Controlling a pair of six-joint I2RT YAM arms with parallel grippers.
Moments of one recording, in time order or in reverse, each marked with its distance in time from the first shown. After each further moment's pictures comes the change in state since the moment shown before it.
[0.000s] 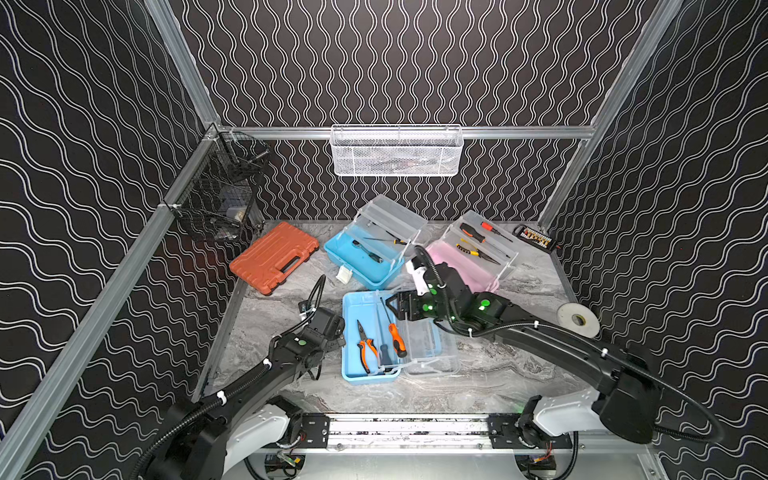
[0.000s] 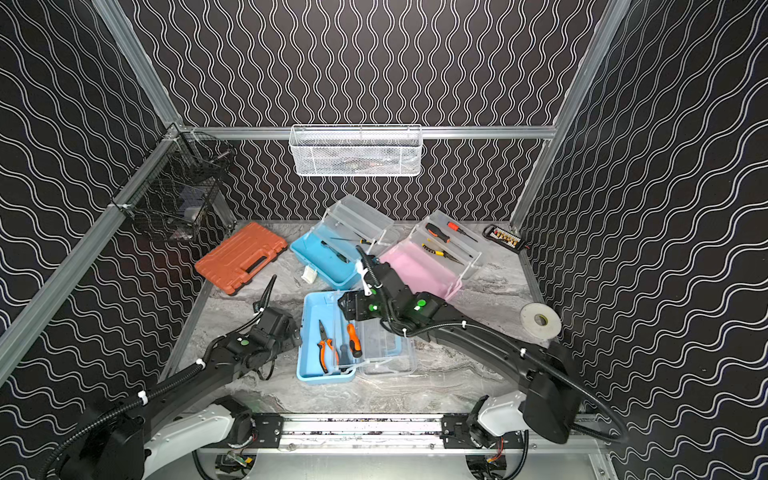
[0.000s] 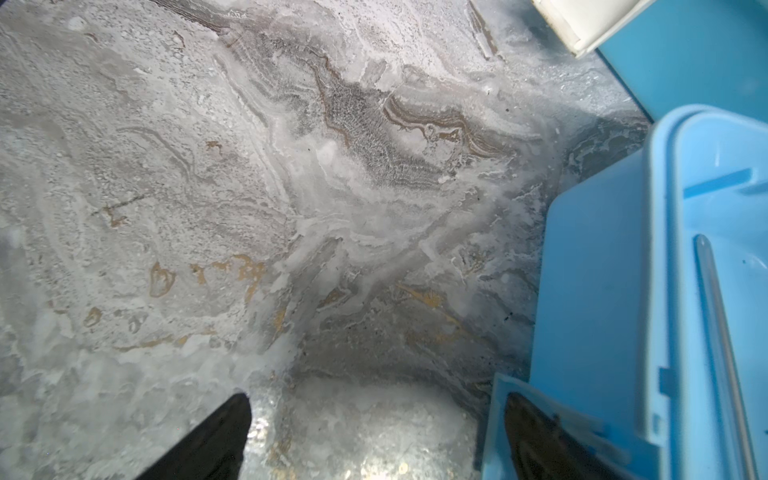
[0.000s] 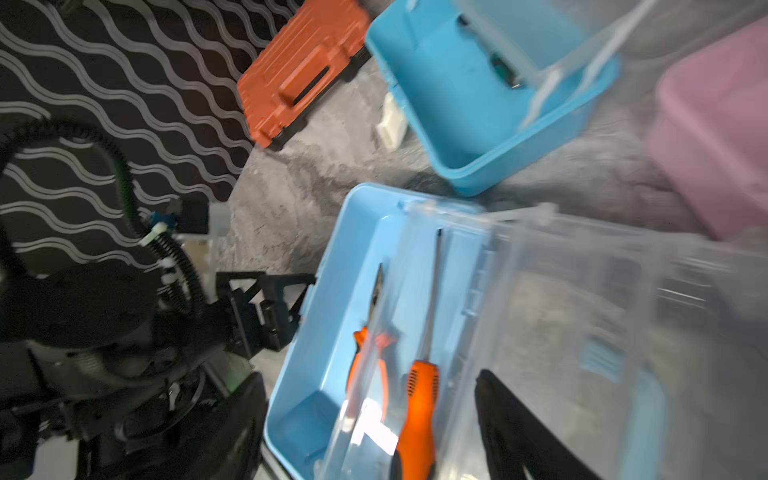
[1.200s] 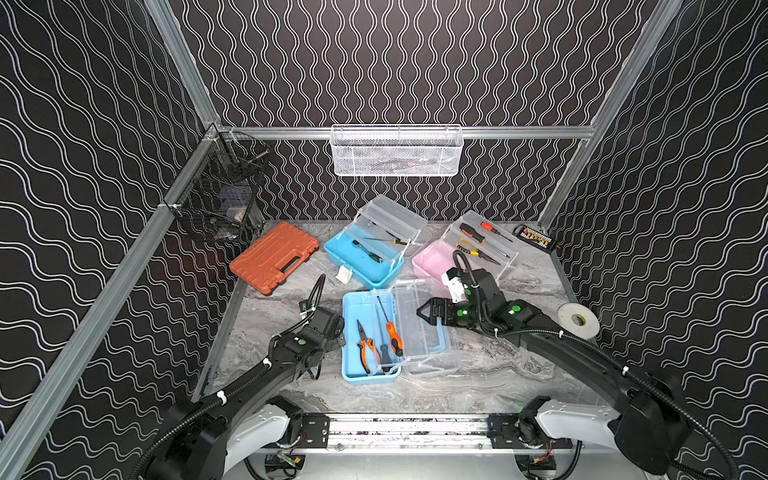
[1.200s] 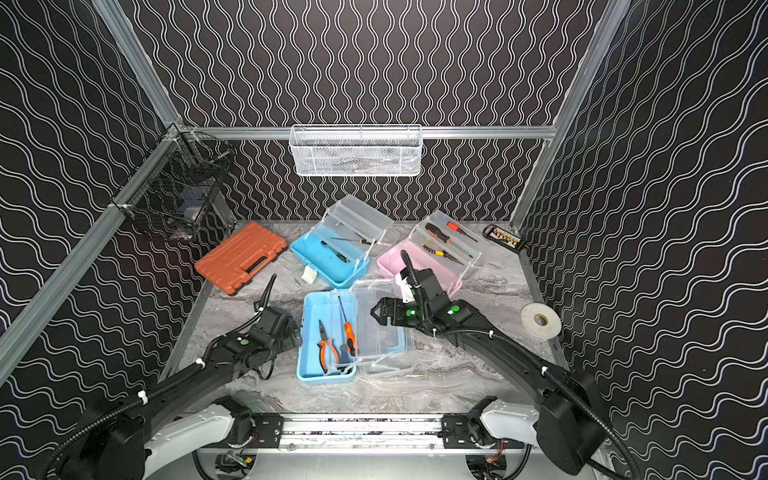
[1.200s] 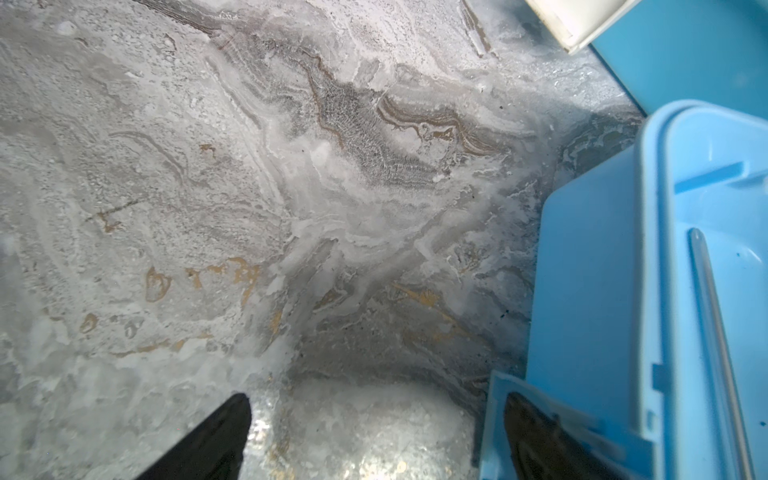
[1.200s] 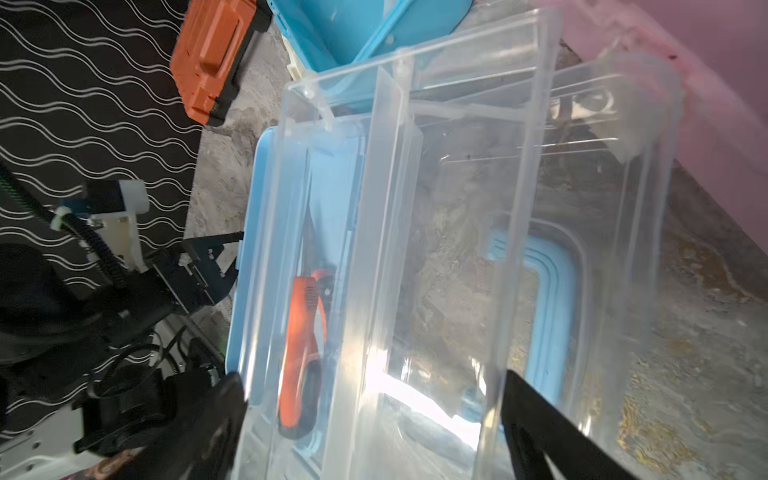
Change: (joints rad) left arm 0.006 0.006 0.005 0.001 0.012 0.023; right arm -0.179 -0.097 -0.187 -0.076 -0.230 0.012
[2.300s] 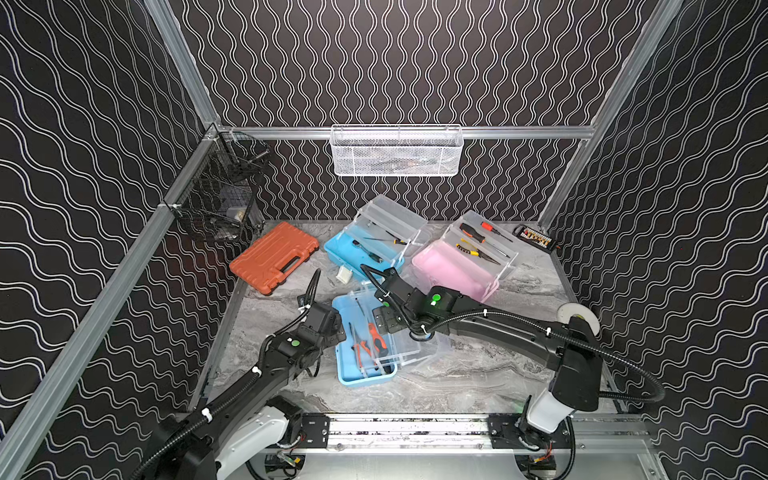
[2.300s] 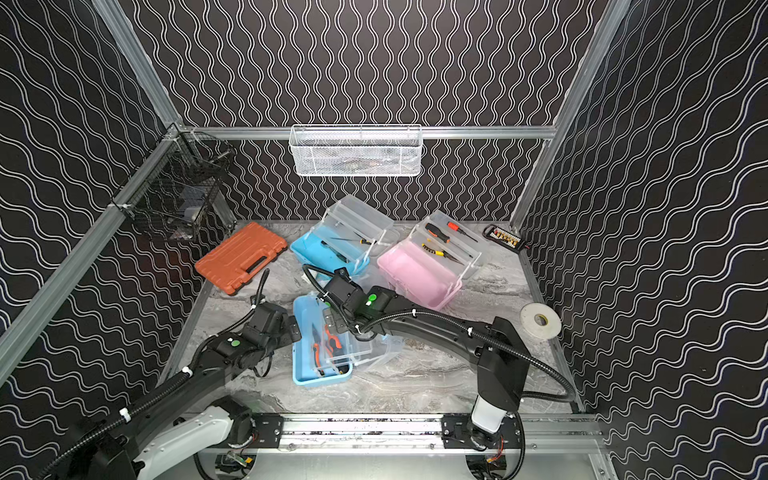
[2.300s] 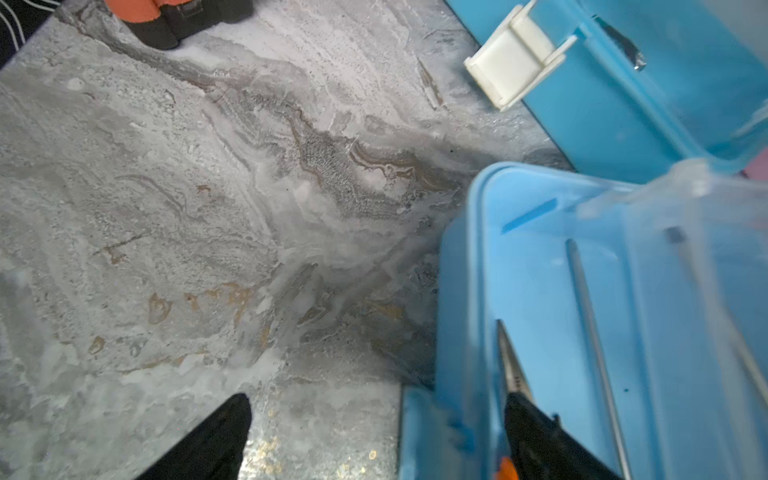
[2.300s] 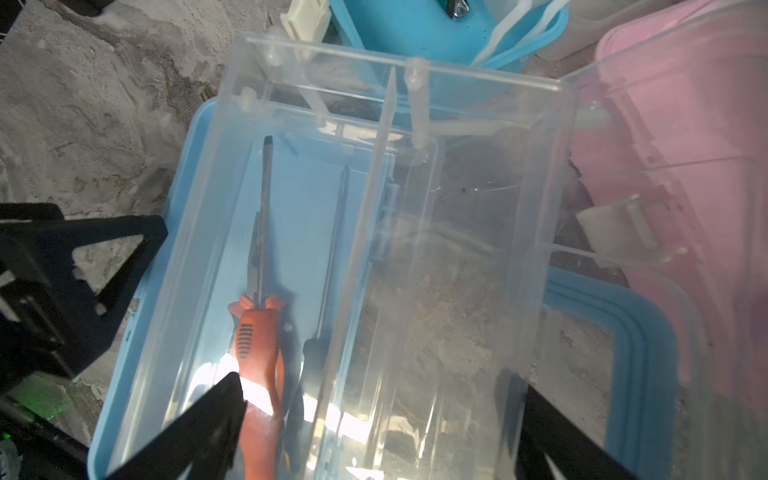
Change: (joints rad) left arm 0.000 -0.098 0.062 -0.054 0.016 0.026; right arm 0.413 0.455 0.556 -0.332 0.560 -0.070
